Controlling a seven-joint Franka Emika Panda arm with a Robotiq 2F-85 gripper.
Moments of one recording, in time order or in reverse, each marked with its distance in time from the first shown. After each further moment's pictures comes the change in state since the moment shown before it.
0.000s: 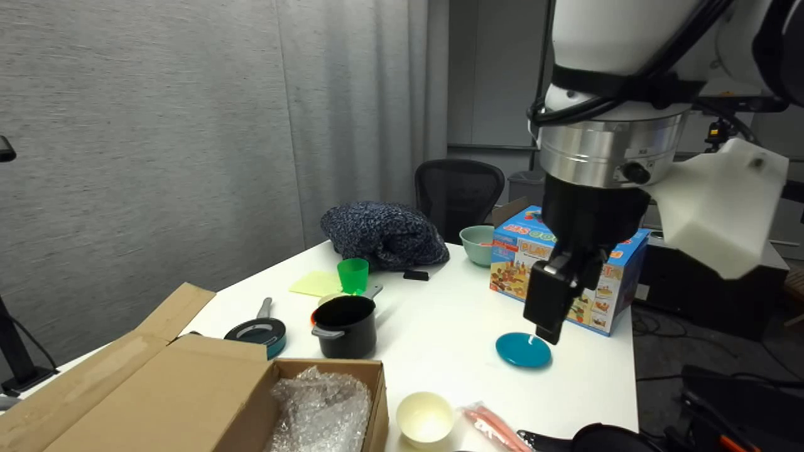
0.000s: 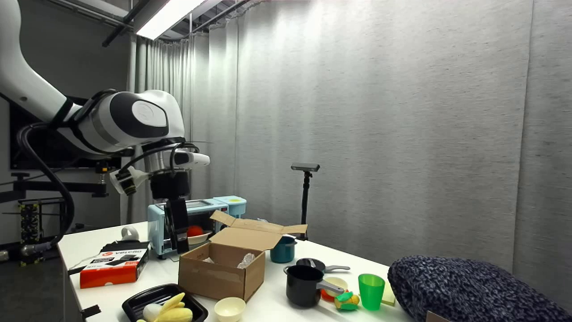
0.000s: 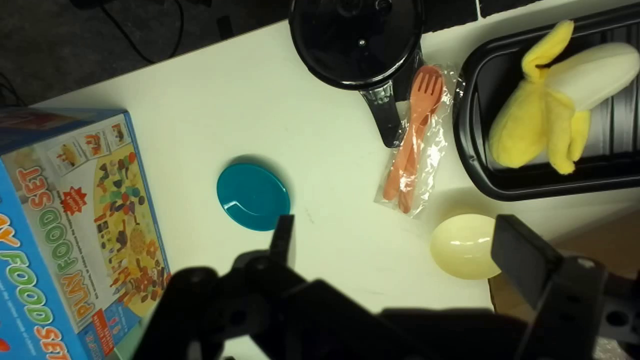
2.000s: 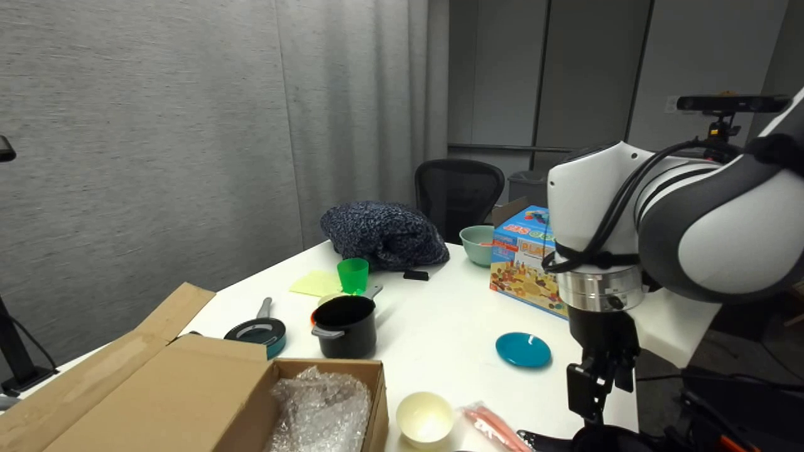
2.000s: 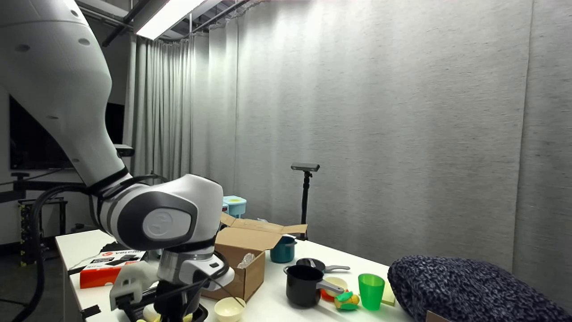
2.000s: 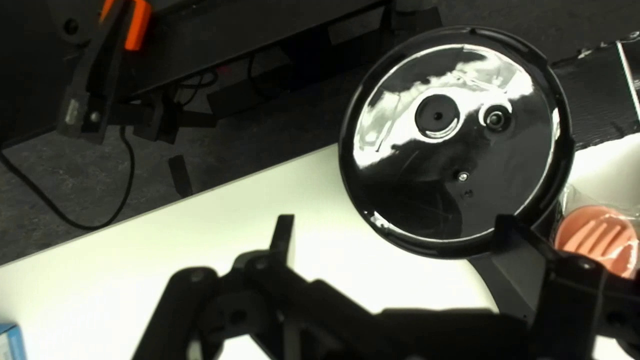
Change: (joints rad) arm 0.033 0.319 -0.345 -0.231 0.139 0.340 -0.268
